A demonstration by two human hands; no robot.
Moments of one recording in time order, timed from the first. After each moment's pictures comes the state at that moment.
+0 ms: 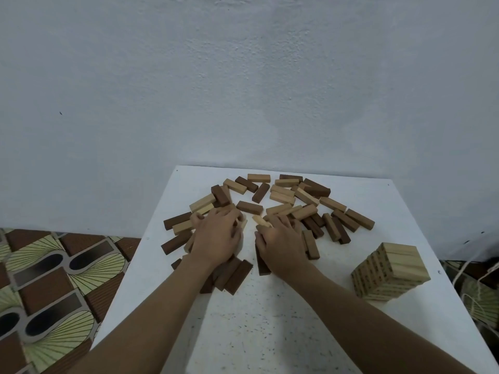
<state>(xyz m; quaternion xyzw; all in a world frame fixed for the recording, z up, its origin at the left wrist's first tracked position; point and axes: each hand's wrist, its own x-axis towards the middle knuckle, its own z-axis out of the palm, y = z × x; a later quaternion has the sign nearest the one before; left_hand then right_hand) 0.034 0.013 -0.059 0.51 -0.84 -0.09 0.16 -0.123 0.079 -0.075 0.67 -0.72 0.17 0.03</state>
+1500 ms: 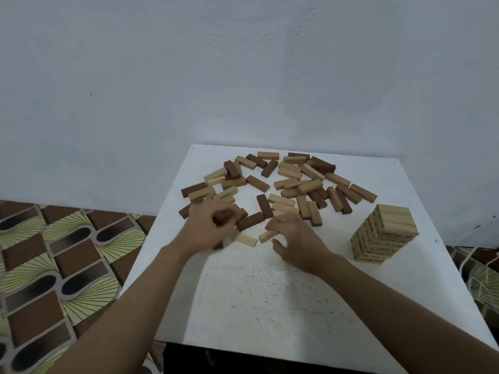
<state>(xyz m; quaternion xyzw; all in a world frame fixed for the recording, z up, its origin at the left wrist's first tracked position) 0.098 0.069 -0.044 0.41 -0.81 -0.30 0.30 -0.141 0.151 -0.072 0.77 -0.58 0.23 -0.11</state>
